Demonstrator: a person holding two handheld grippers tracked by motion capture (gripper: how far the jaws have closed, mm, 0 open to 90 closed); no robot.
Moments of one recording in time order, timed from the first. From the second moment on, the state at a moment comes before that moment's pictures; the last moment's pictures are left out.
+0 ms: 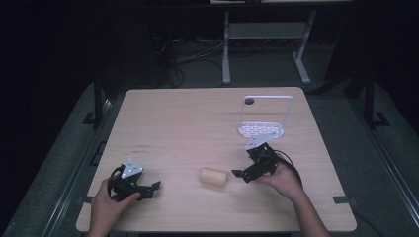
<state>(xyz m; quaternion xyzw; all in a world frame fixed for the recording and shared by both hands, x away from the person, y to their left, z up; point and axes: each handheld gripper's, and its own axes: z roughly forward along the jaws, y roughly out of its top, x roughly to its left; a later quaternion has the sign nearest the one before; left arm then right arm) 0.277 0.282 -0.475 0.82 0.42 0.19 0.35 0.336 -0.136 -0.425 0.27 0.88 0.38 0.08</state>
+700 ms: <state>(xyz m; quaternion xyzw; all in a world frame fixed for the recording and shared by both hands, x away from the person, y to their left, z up) 0.277 0.283 -0.475 0.82 0.42 0.19 0.35 0.331 -0.097 -0.426 0.21 0.90 0.39 0.04</state>
